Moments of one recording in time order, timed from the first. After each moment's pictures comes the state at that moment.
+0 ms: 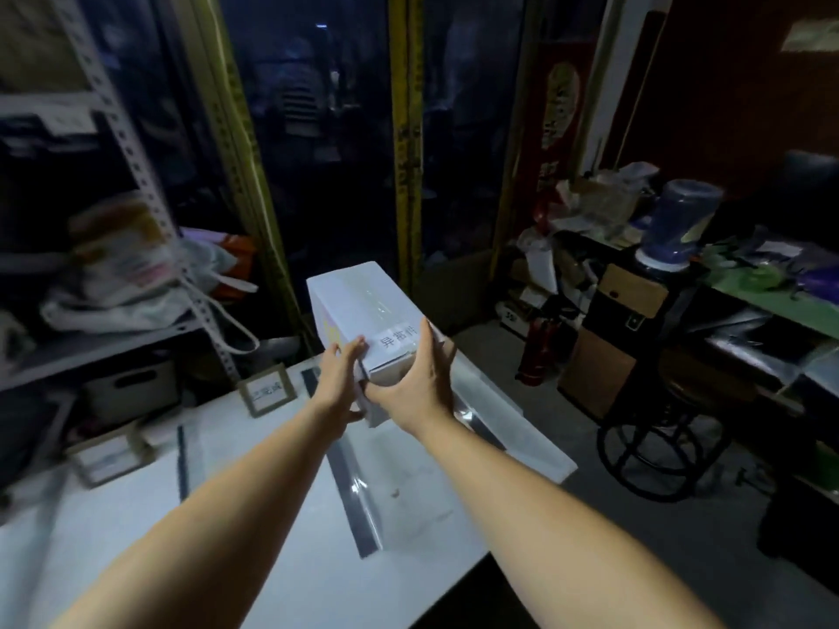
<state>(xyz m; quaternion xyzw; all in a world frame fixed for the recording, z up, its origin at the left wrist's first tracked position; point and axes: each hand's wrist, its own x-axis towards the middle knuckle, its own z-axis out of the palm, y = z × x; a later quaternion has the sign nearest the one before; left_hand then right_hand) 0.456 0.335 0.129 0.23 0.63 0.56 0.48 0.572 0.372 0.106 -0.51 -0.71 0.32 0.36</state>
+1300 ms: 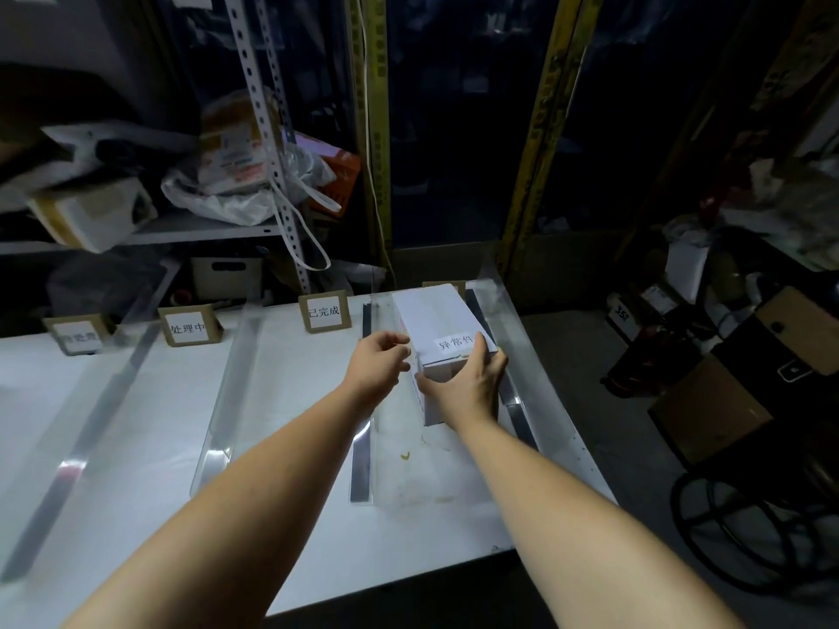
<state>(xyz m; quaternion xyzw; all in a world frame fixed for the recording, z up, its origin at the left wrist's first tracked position) 0.480 0.361 0.056 0.21 0.74 0.55 0.32 0.591 0.444 0.004 -0.50 -0.77 0.34 0.22</state>
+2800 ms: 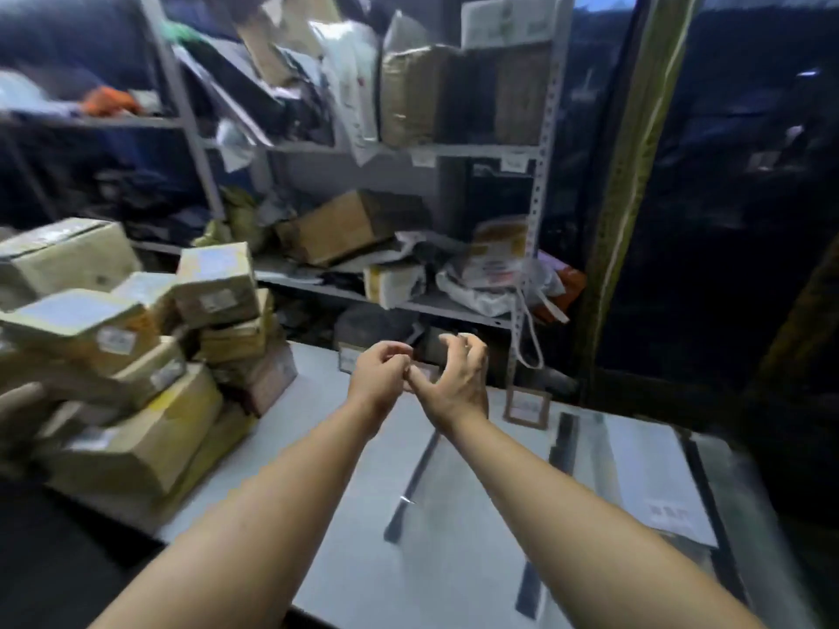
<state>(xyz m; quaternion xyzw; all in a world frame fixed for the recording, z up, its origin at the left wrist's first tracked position) 0.380 0.127 0.195 0.05 0.75 0.66 0.05 0.407 0.238 0.161 -0.14 -0.89 0.37 0.23</state>
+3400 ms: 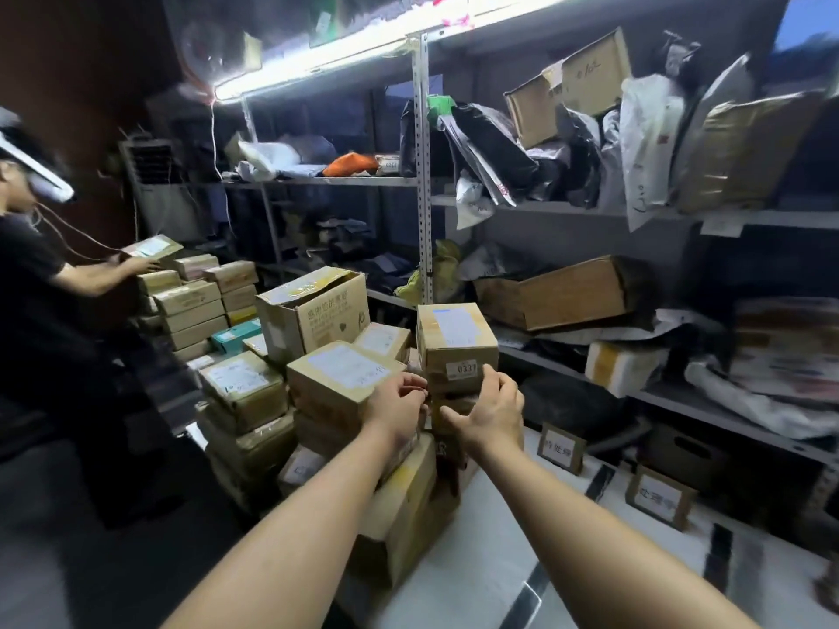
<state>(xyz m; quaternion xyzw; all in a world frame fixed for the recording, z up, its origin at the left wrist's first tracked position) 0.184 -0.226 0.208 -0.07 0.78 0.61 -0.08 0.169 -0.084 0.178 -0.07 -0.92 0.35 0.15</state>
